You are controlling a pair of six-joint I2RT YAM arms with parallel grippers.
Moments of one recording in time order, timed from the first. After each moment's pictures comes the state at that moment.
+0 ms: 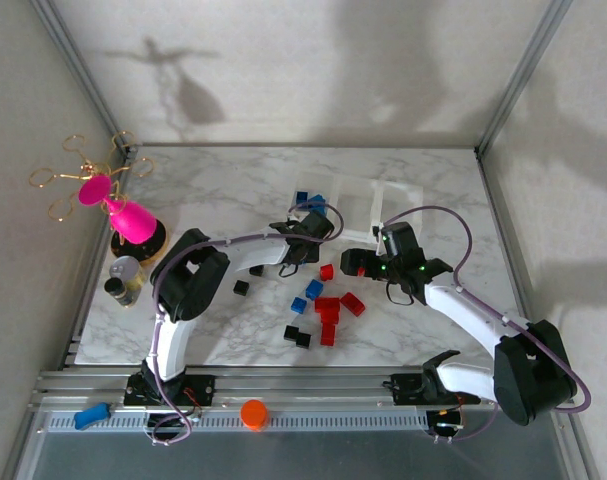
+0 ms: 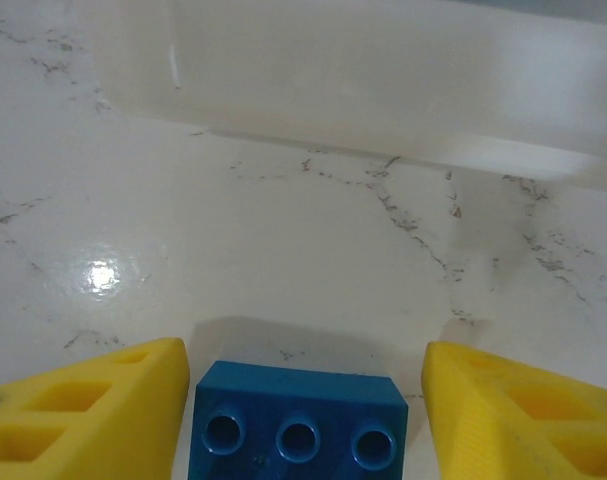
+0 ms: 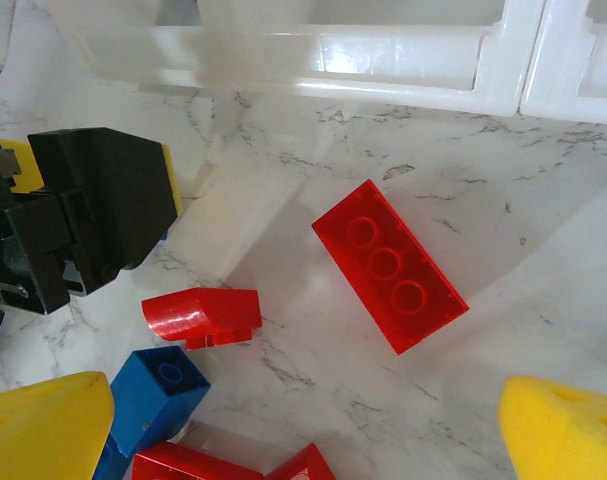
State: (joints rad) left arm -0.76 2.05 1.38 -0.48 -0.36 -0.71; right arm 0.48 1.20 0.66 -0.30 -0.15 0.49
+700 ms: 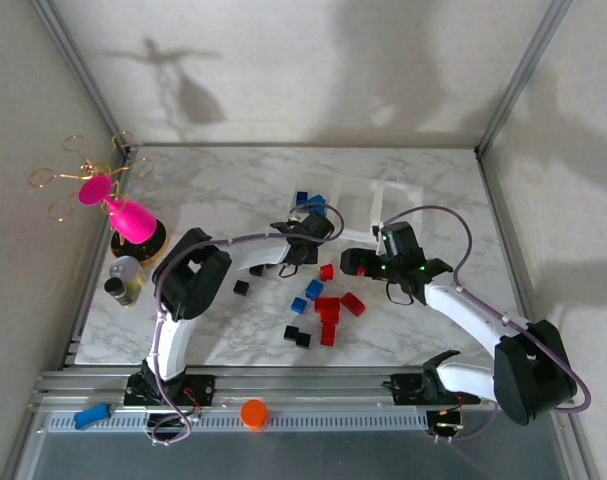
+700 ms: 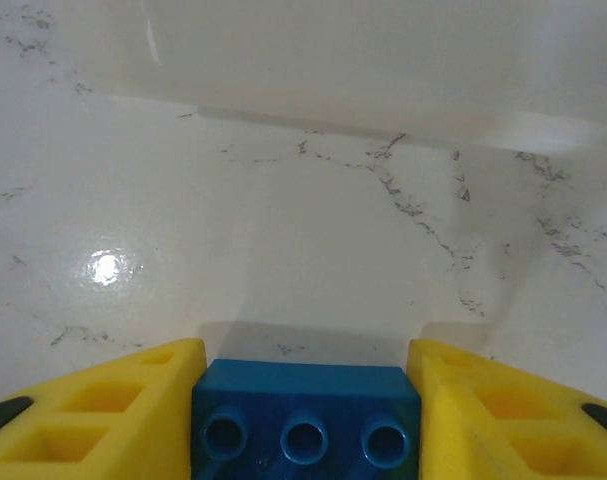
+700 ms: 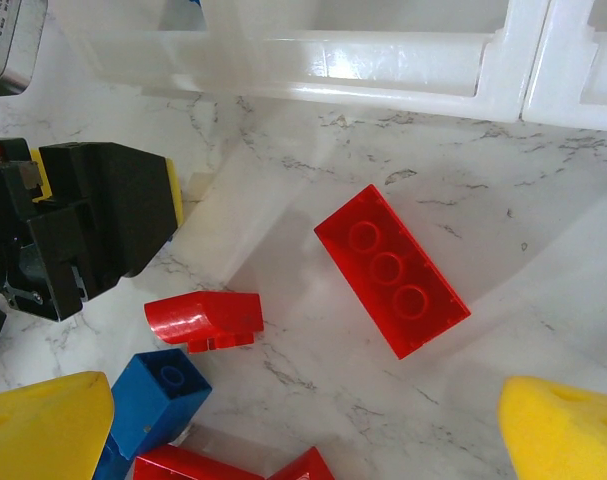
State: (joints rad) left arm -0.76 2.06 1.39 -0.50 -0.34 -0.70; right arm 0.48 1.20 0.66 -0.30 -0.15 0.49
